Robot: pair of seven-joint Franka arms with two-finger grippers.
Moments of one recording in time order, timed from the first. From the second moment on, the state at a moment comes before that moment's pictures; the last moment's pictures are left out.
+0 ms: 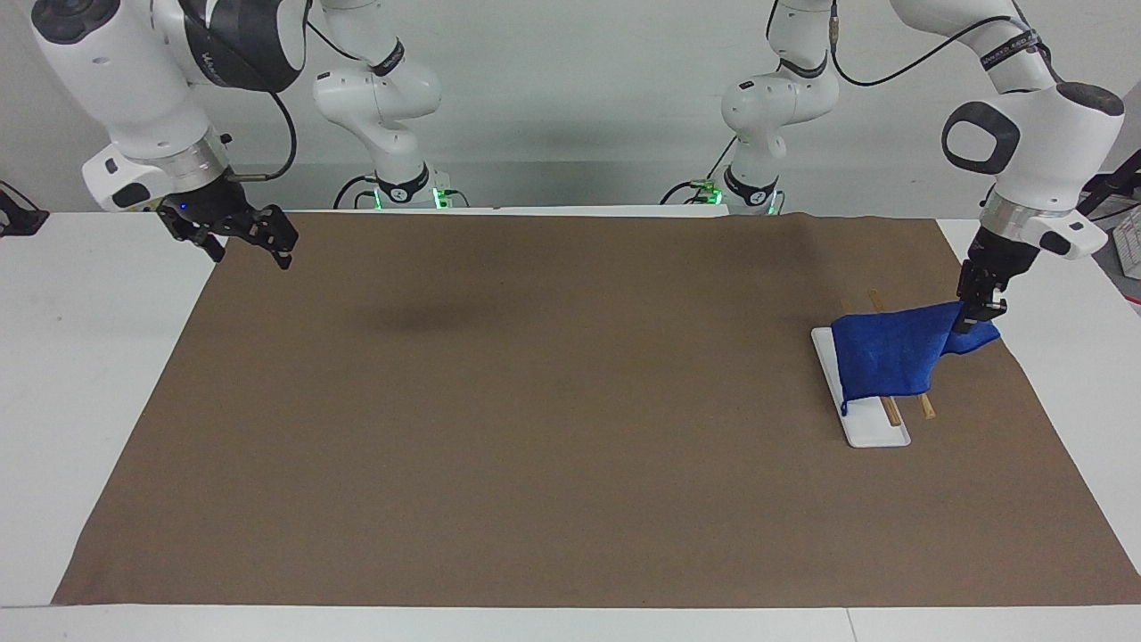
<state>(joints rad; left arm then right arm) 0.18 -0.11 -0.01 -2.15 -0.08 2.32 -0.92 0.16 -0.03 -0.24 -1.68 -0.04 1.60 0.05</state>
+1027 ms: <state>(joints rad) 0.07 -0.05 -0.04 -1.62 -0.07 1.60 -0.56 0.16 -0.03 -0.23 -1.68 -0.04 1.60 0.05</state>
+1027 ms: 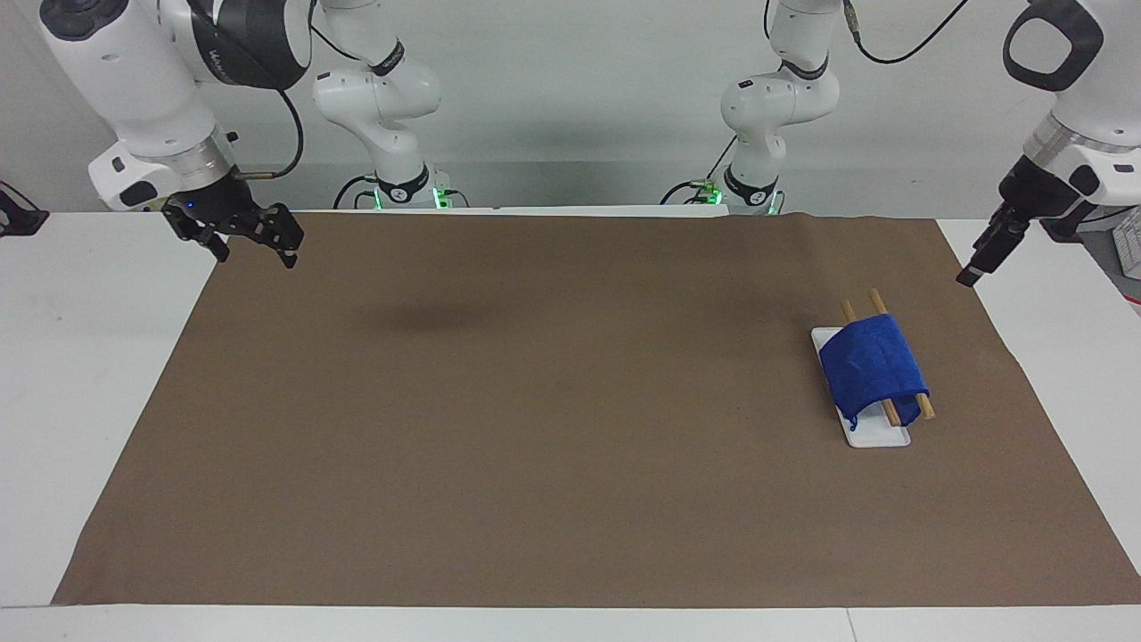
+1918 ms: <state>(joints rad) -0.13 0.04 0.01 -1.46 -0.02 1.34 -0.10 0.16 -0.03 -0.23 -1.68 -0.04 1.60 0.05</state>
